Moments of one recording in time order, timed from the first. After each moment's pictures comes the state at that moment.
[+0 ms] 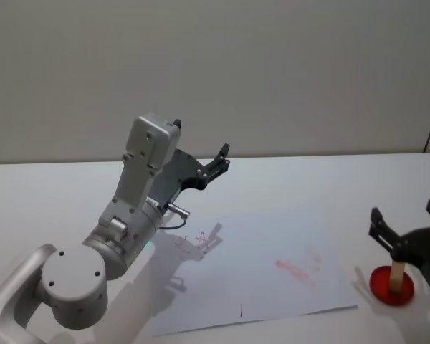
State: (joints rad) left arm -0.24 0.38 0.45 -1.63 -0.20 0.01 -0.01; right arm -0.23 0.38 -0.23 -1.92 0.29 0.09 -0.16
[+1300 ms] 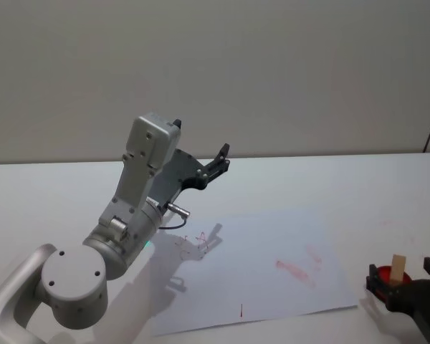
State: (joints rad) left arm -0.24 0.38 0.45 -1.63 -0.20 0.01 -0.01; right arm -0.30 0.32 -0.24 -1.92 0.23 0.31 -0.24
